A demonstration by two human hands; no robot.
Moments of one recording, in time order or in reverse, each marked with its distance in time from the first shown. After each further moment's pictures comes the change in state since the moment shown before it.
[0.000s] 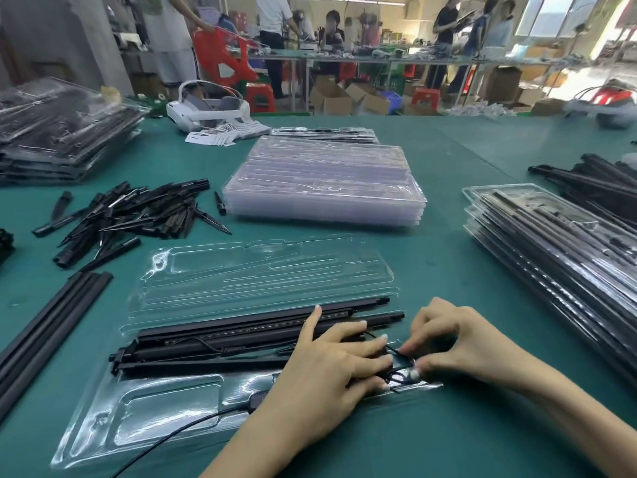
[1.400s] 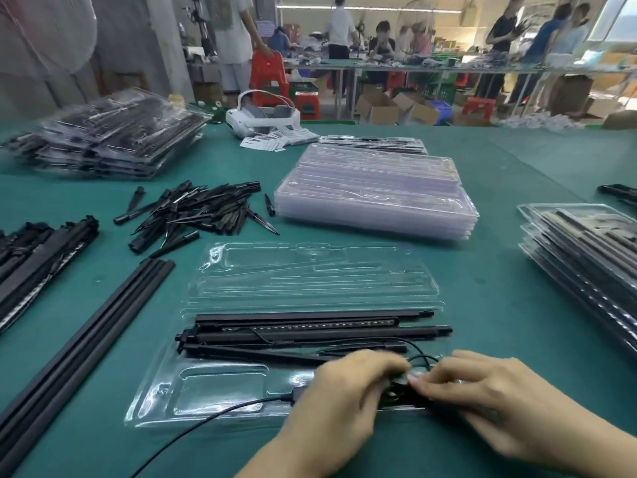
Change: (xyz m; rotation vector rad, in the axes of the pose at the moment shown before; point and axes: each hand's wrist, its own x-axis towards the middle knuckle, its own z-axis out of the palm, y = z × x) left_hand -0.037 0.007 -0.007 -0.193 0.308 -0.059; right_hand -0.014 -0.028 0.014 -0.495 -0.112 -0.474
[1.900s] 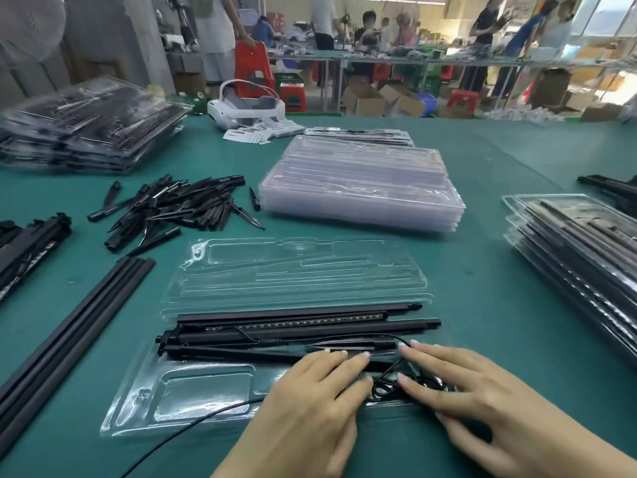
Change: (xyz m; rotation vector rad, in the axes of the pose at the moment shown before) left_hand -0.014 -0.003 -0.015 0.457 -0.168 0.184; right_hand -0.010 -0.014 0.013 -0.102 0.050 0.101
